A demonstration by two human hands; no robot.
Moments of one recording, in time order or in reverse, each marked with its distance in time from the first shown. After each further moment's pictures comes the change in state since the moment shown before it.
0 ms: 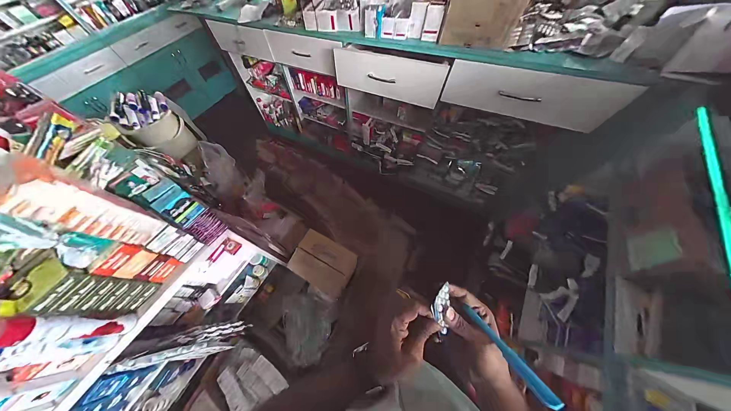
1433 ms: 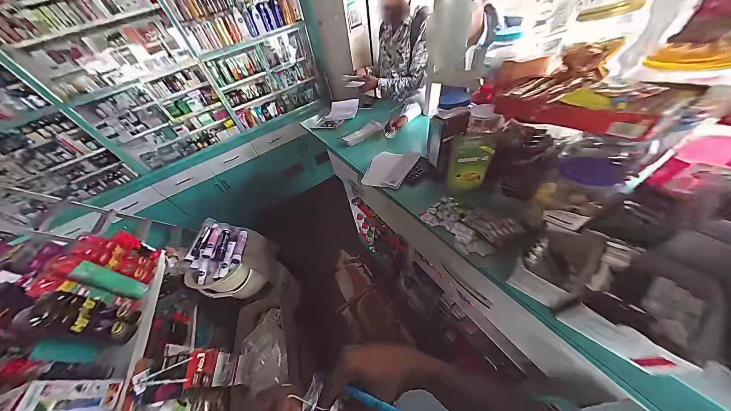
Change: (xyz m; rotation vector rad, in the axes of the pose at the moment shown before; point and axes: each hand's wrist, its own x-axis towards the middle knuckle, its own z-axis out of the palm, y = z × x) left_hand 0.799 -0.259 -0.808 0.130 0.863 -0.042; right_hand 1.227 0.373 0.520 -0.187 -1.966 0.160
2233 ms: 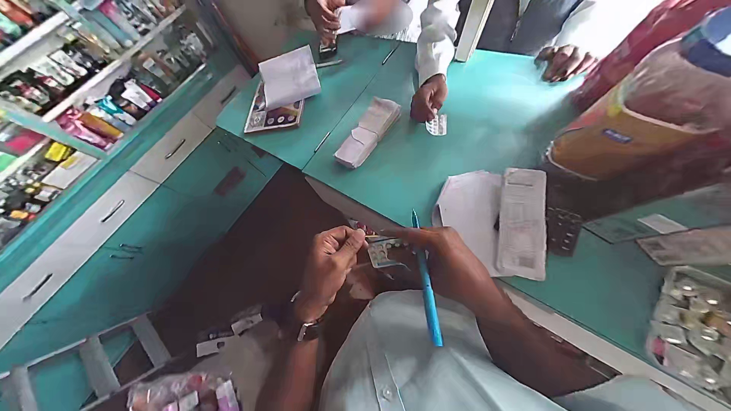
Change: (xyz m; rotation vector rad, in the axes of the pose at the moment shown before) left_hand 0.760 -0.203 -0.019 0.185 -0.628 -0.401; right_hand 0.119 0.200 -0.527 -0.634 1.308 0.612
